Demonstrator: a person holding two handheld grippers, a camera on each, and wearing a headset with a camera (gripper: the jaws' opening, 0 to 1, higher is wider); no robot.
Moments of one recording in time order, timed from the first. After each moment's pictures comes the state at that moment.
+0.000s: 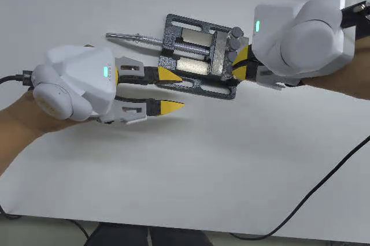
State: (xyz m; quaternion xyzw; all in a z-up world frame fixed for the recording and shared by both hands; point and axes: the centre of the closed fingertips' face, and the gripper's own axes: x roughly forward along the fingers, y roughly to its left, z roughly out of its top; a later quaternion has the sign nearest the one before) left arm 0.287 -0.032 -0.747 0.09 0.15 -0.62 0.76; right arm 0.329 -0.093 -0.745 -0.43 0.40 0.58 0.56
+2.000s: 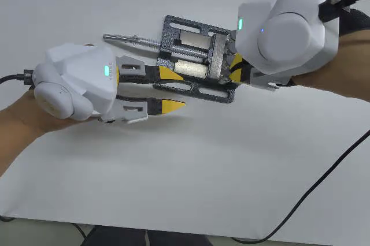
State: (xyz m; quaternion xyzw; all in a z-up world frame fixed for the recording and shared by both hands) left arm 0.296 -0.039 -0.748 0.08 0.15 -0.62 0.77; right arm 0.331 -0.096 -0.752 -0.43 0.44 0.58 0.54
